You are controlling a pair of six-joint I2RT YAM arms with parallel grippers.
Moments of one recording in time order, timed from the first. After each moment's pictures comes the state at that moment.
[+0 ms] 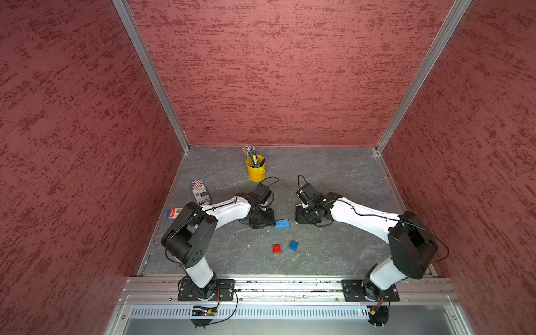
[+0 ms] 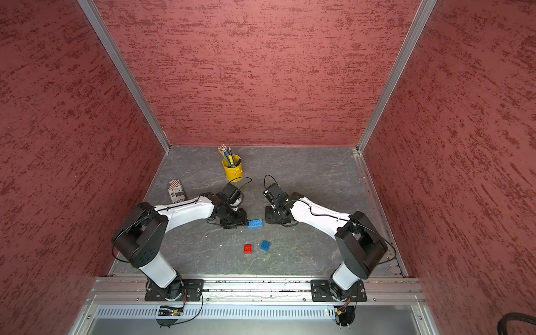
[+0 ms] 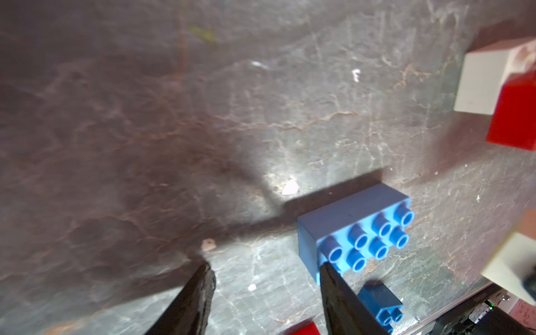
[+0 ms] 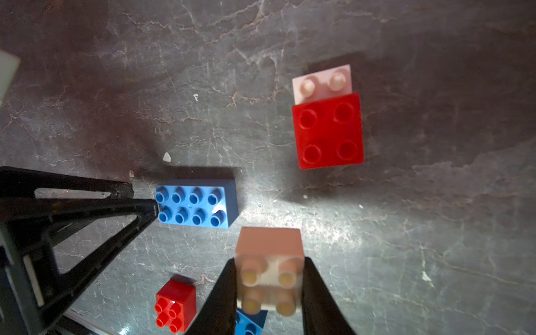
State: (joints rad) left arm -0.61 1.68 0.96 -0.57 0.27 -0.65; right arm 0.73 1.62 1.06 -0.62 -0.09 0.70
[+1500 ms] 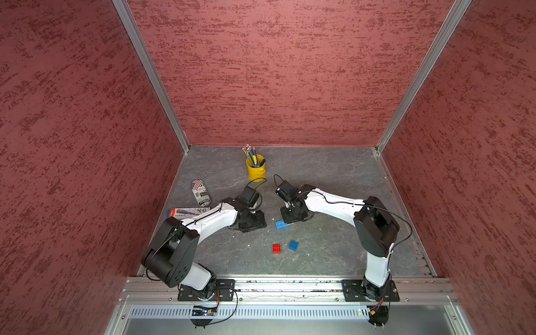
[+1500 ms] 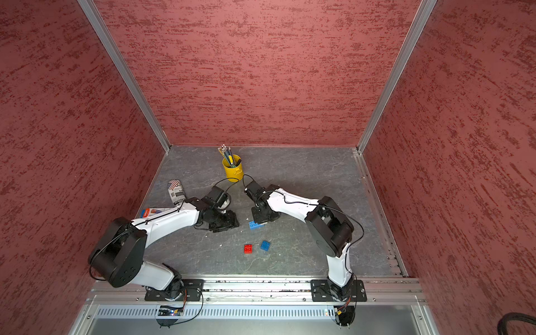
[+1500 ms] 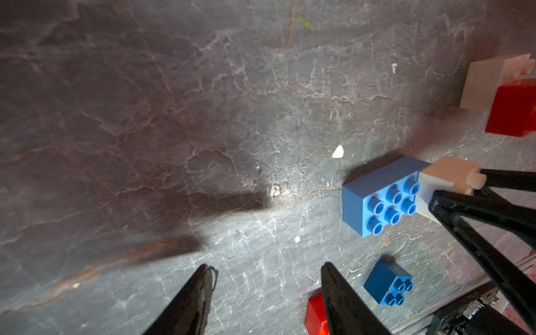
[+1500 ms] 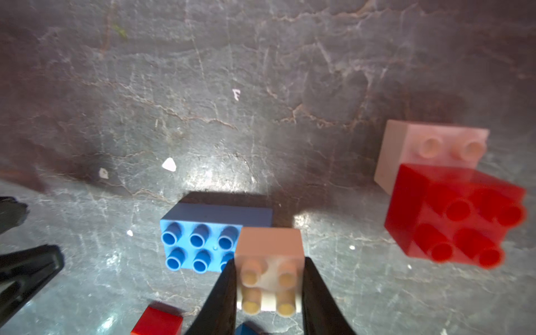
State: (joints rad) left arm -0.52 1.49 0.81 -0.59 0.25 -0.66; right arm 0.82 1.92 1.38 -0.83 -0.02 0.52
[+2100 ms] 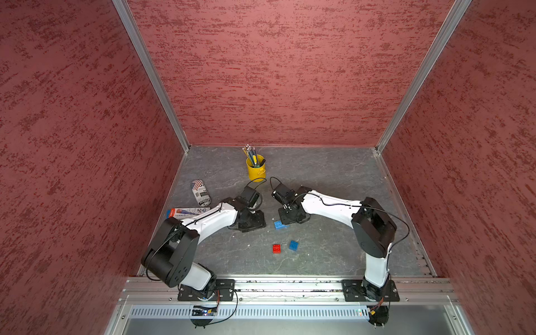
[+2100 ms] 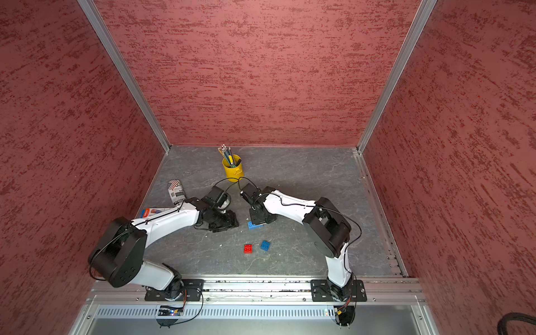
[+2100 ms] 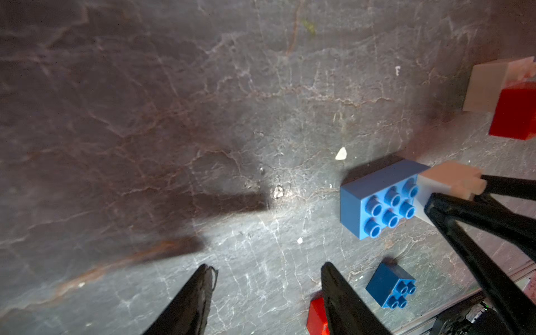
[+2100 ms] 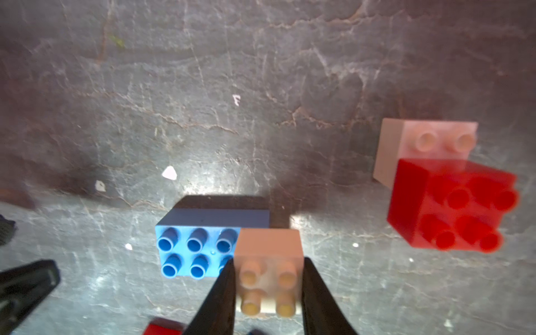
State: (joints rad) left arm -0.52 1.49 0.81 -0.59 0.24 -0.66; right arm 0.85 1.93 1.39 -0.82 0.03 0.60
